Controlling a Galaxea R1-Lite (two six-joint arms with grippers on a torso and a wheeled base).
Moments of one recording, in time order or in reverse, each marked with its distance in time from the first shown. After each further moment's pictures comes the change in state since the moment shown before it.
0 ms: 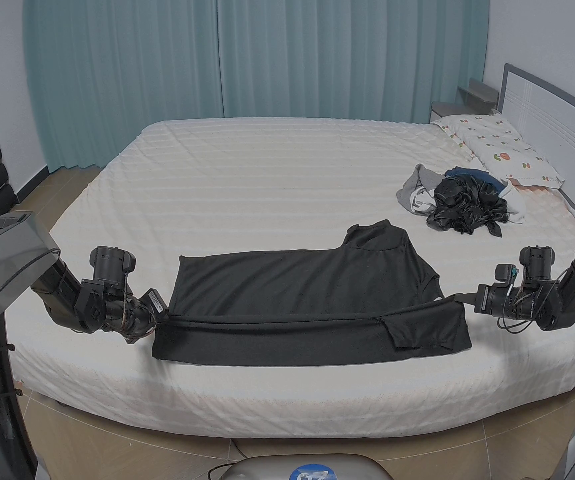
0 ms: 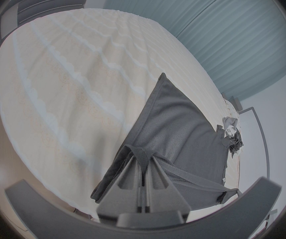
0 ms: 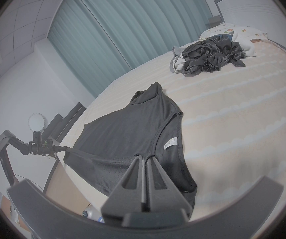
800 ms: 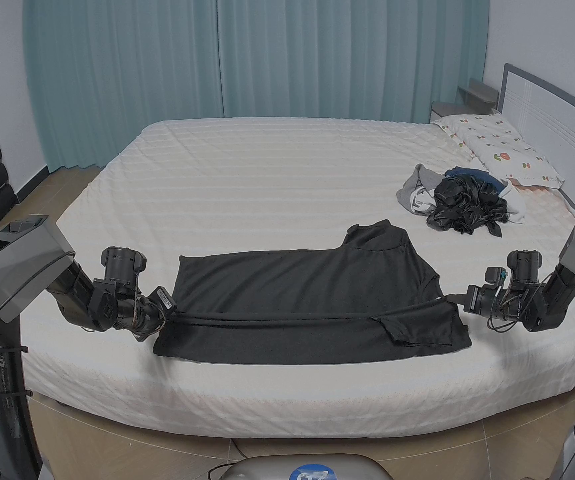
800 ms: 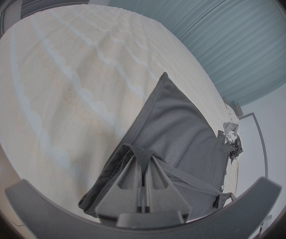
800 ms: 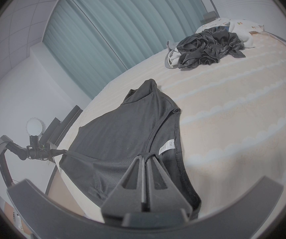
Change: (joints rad) left arm -0.017 0.076 -0.083 -0.008 0.015 -0.059; right arm 0.020 0.120 -0.093 -0.039 -0.033 0.059
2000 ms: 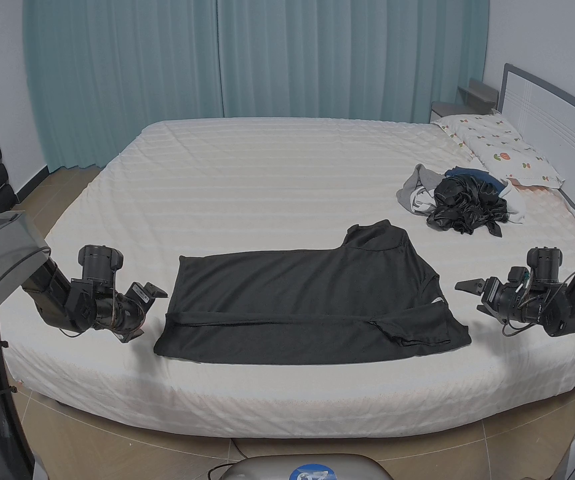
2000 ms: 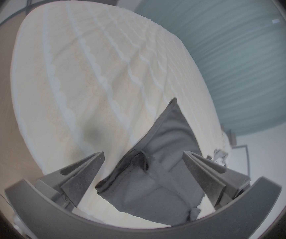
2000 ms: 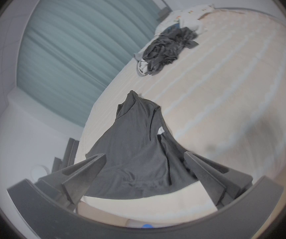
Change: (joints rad) left arm 0.070 -0.122 0.128 -0.049 -0.001 -0.215; right arm -0.015 -0.237 0.244 -0.016 -0.120 0.353
